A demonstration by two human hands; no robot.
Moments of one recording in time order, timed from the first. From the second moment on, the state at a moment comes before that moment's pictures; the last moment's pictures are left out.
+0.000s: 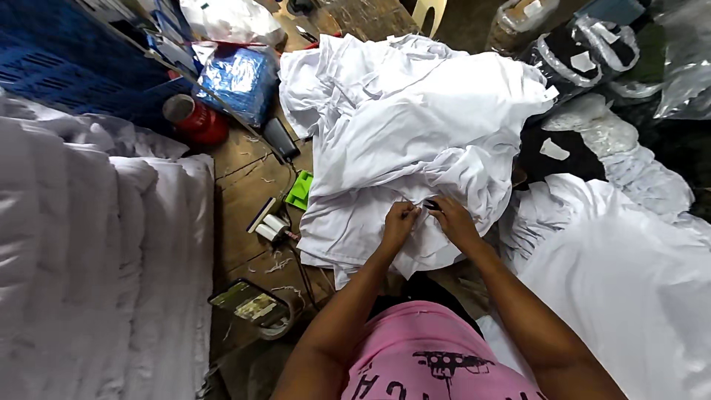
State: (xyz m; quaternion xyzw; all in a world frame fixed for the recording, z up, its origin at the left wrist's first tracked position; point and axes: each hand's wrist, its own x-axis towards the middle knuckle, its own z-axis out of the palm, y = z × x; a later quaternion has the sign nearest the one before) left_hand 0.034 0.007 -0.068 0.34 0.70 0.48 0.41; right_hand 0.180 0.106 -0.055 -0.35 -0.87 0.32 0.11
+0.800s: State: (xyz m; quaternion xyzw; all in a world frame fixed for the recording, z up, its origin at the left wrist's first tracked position) left_hand -0.008 0.005 -0.041 0.36 0.81 0.33 0.33; right_hand 0.182 0.200 0.009 -0.24 -0.92 0.31 0.03
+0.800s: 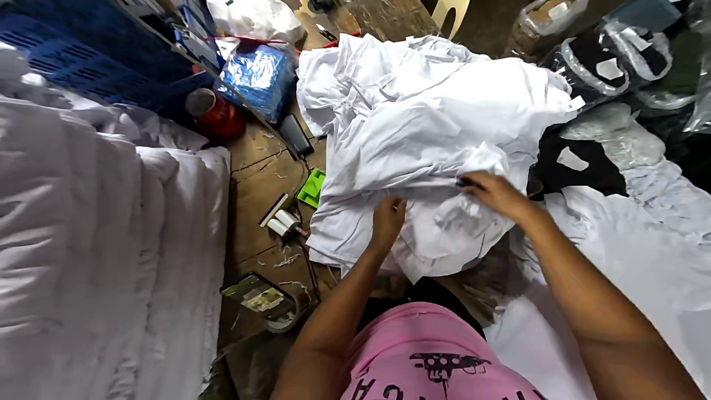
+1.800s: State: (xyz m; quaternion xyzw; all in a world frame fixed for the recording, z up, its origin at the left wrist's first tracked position) left_hand 0.009 0.039 -0.064 0.31 0.79 0.44 0.30; right_hand 0.139 0.136 -0.037 -0.28 -0.92 0.26 0.07
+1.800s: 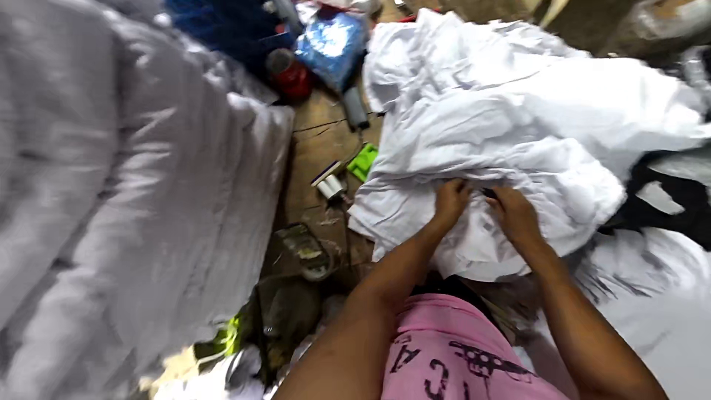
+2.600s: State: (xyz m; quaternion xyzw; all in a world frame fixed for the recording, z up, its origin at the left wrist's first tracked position) left_hand 0.030 0.016 -0.043 0.43 0.80 0.36 0.24; right_hand 0.137 0.139 -0.029 -0.28 -0.92 0.25 0.06
